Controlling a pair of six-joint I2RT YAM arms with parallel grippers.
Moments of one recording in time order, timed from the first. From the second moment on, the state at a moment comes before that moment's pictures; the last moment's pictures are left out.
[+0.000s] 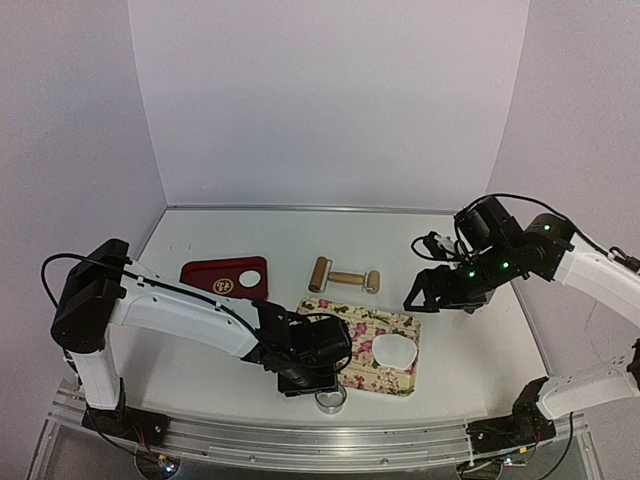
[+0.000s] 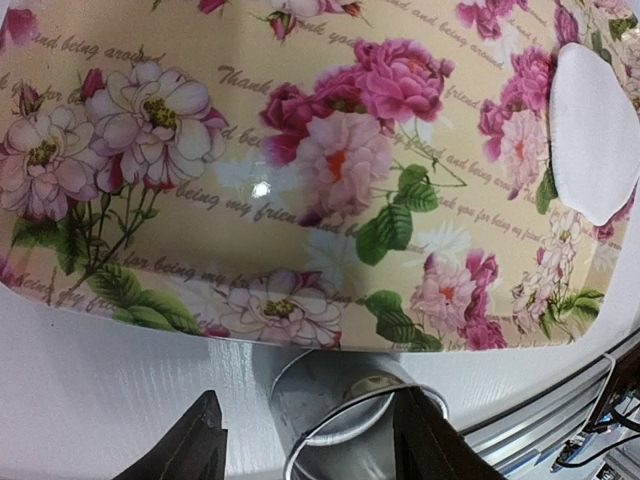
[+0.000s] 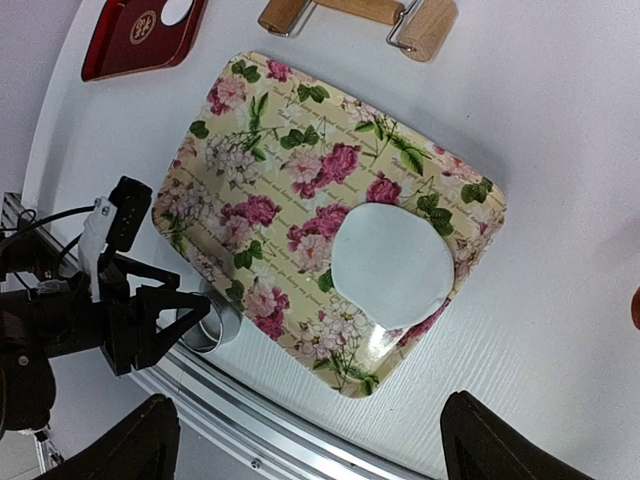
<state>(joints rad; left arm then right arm) -1.36 1.90 1.27 -0.58 -0.08 -1.36 0.72 1.19 1.13 -0.97 -0.18 0.47</state>
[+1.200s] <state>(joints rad) -1.42 2.02 1.58 -0.76 -0.13 -1.39 0.72 1.12 1.06 -0.97 -0.21 0.51</state>
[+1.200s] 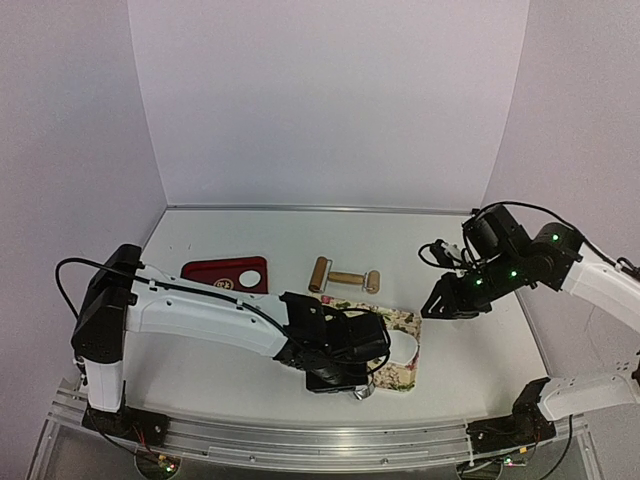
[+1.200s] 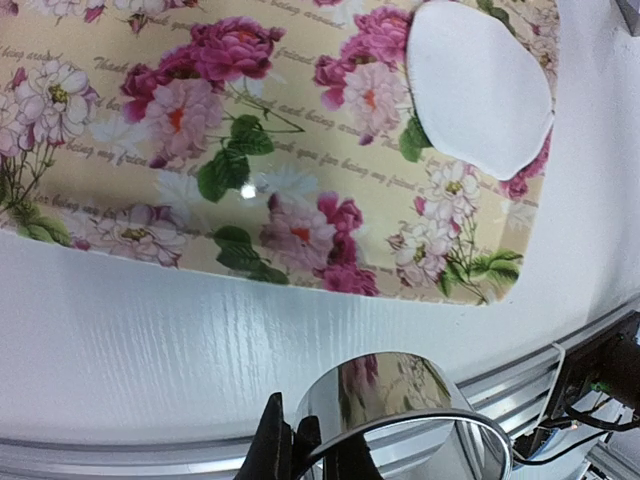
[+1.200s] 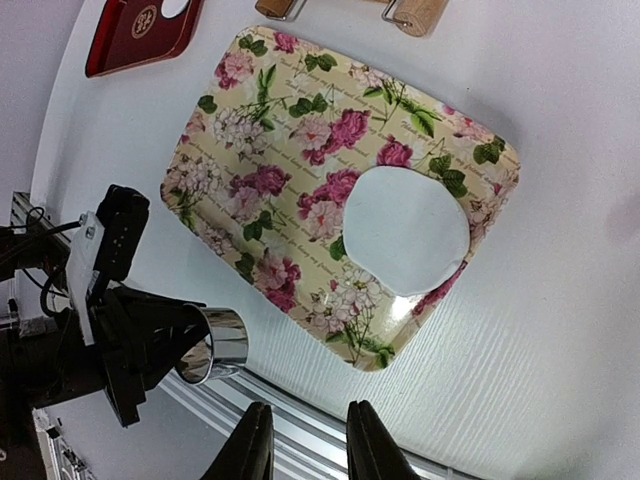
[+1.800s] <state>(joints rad) -1.29 2.07 1.72 -0.79 -0.08 -1.29 0.72 1.20 1.05 -0.97 -0.27 0.56</state>
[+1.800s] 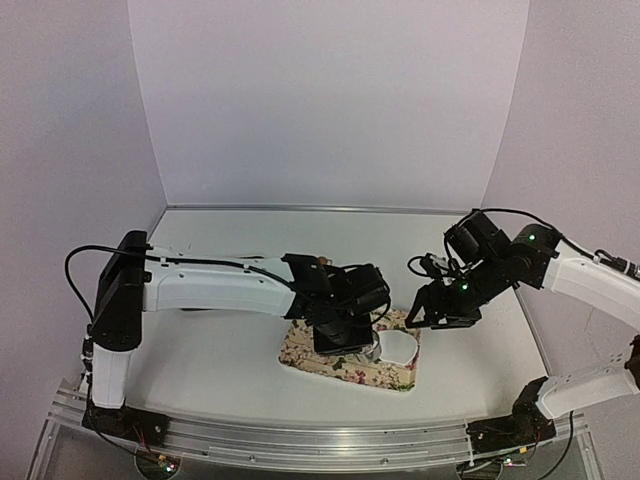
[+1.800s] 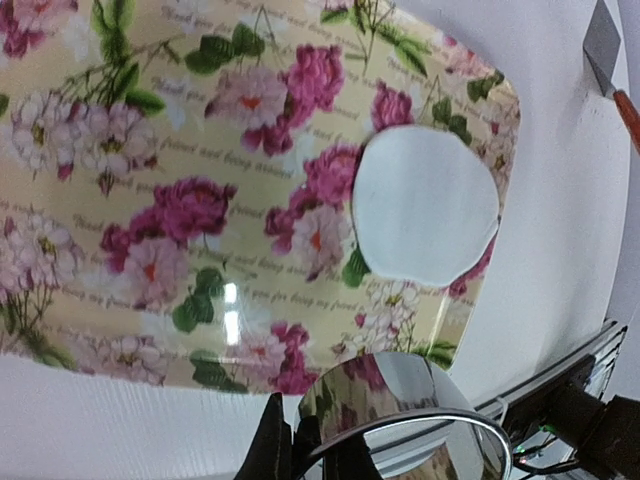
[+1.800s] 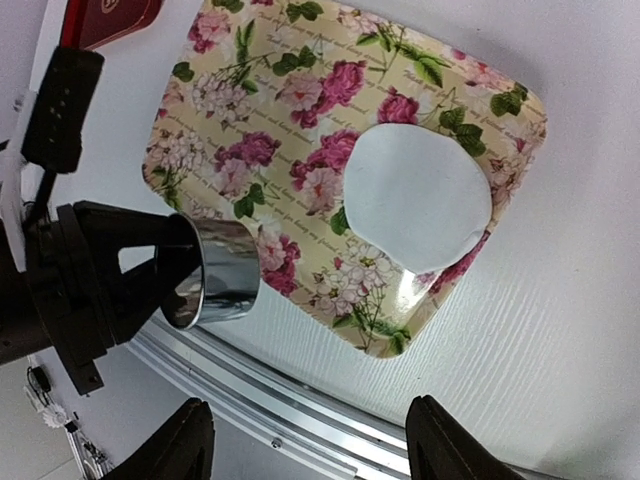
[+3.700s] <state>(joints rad) -1.14 2.55 2.27 -0.84 0.18 -1.00 0.72 1.34 1.18 -1.12 0.11 0.68</state>
